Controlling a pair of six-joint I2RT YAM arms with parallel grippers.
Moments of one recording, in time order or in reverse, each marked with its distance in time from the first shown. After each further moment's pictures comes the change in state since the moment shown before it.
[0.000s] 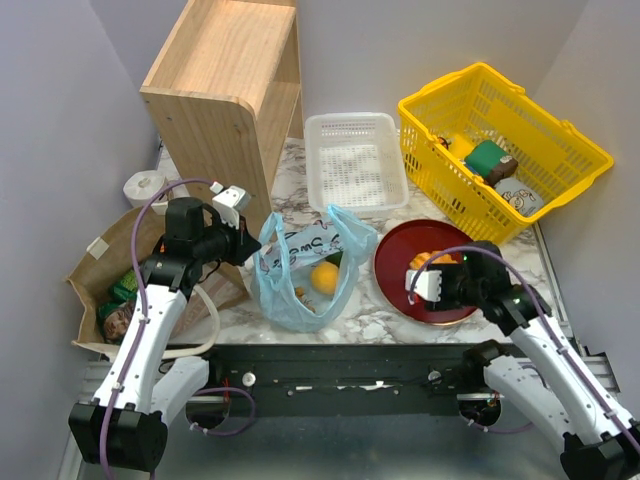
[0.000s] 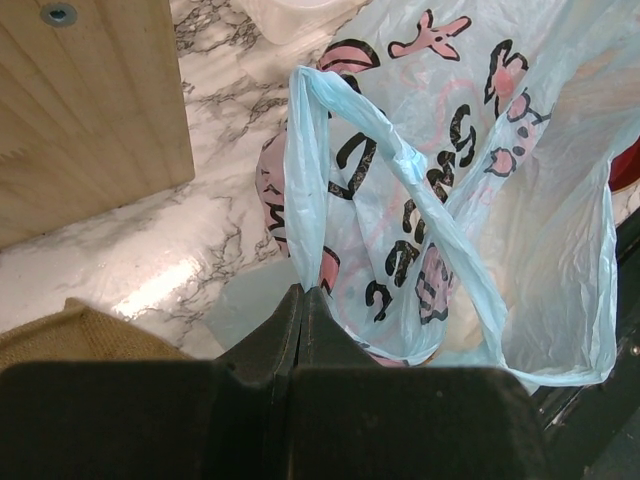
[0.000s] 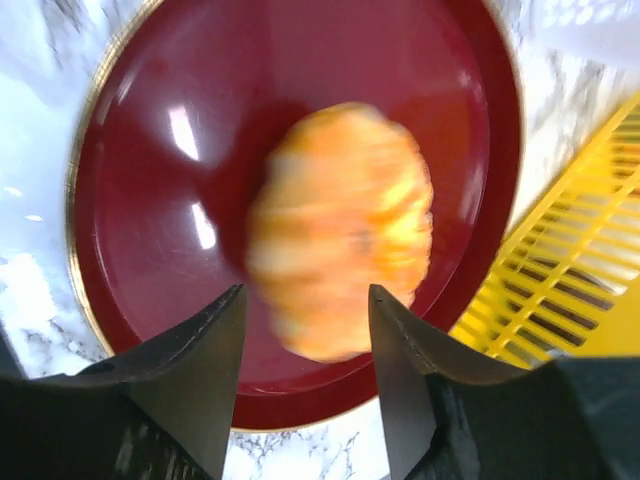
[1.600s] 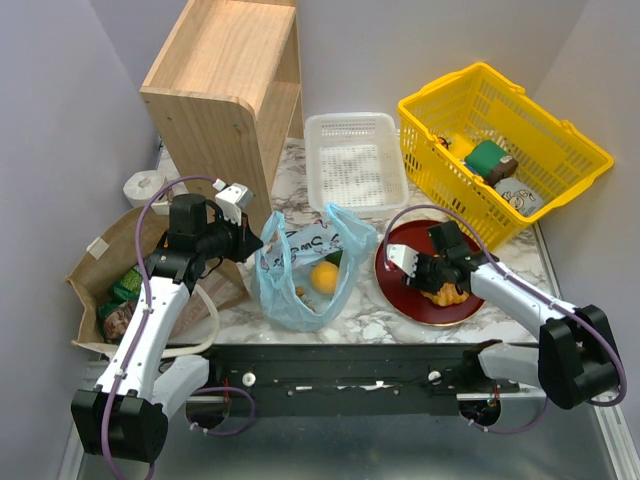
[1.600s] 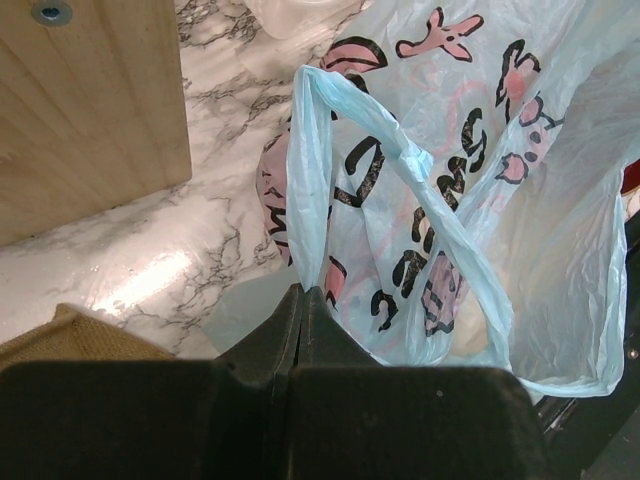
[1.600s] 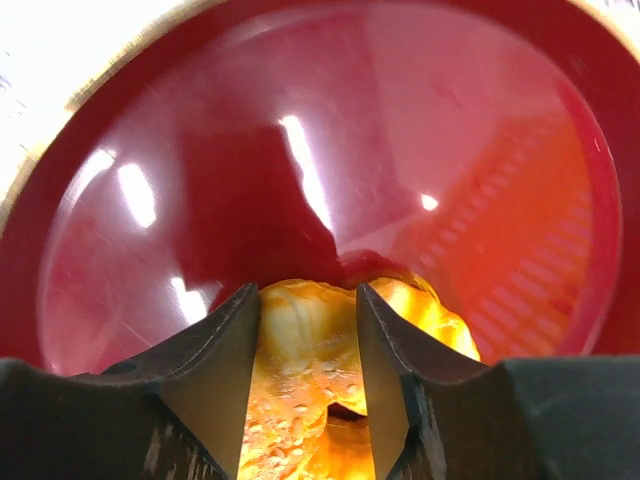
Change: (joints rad) left arm 0.000 0.052 -0.004 0.033 0.007 -0.012; right arm -0.015 0.569 0.057 0.317 -0.052 0.220
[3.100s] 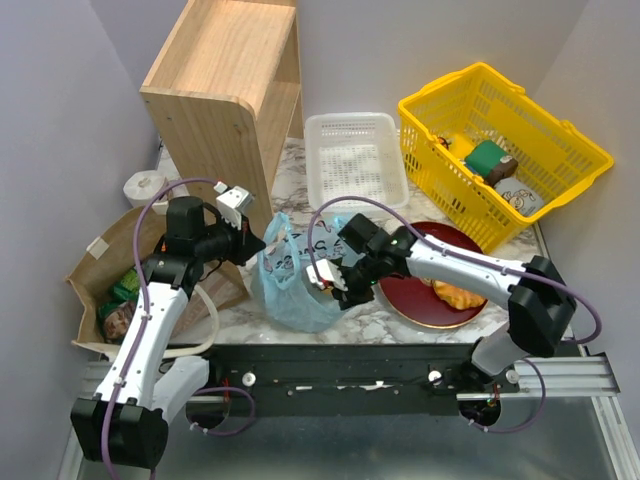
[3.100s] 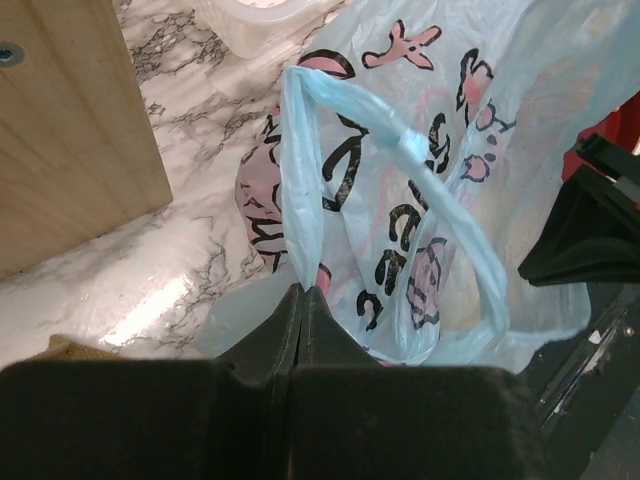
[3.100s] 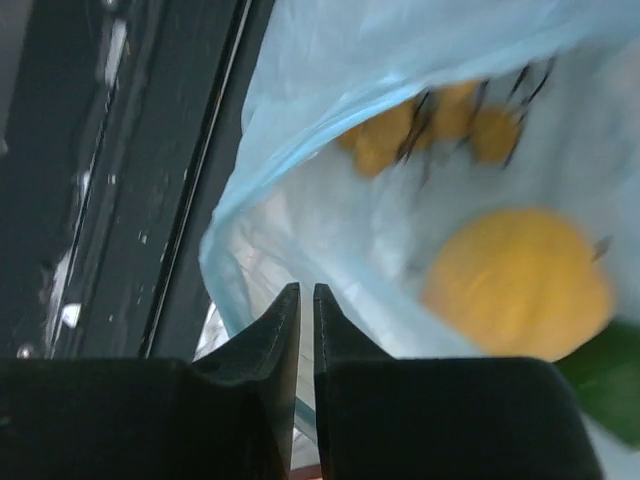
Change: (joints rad) left arm 0.008 -0.019 -0.008 0.017 0.084 0.051; right arm 0.532 0.341 0.558 -0.286 -0.400 0.132
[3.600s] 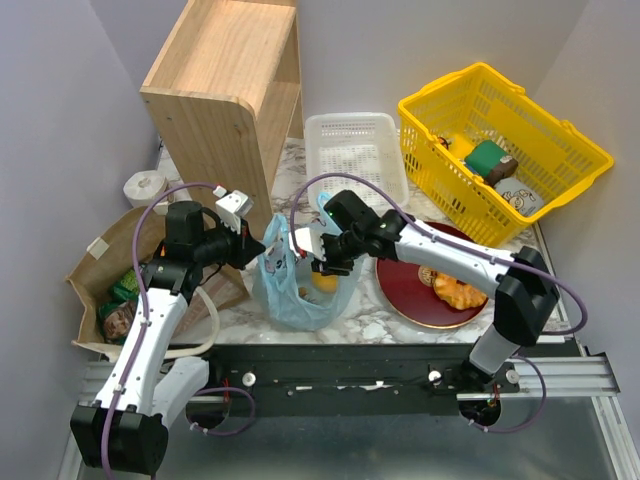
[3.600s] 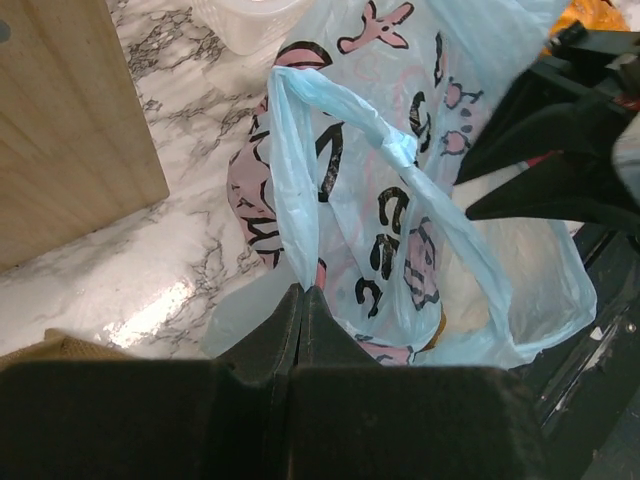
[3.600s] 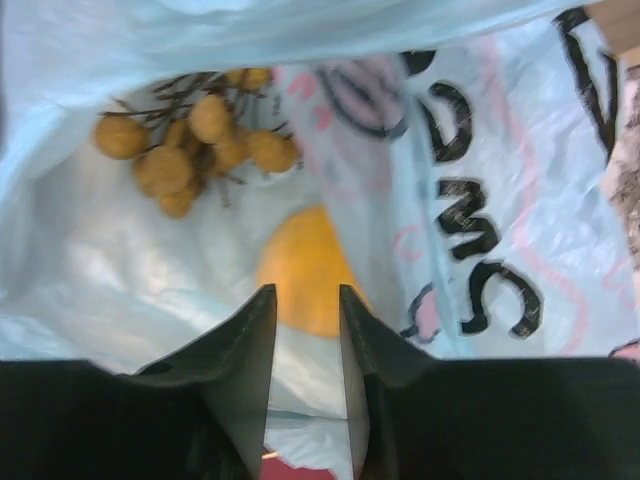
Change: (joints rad) left arm 0.000 -0.052 -0.037 0.003 0.000 -0.001; right arm -0.005 0.052 0.125 0.130 0.235 0.083
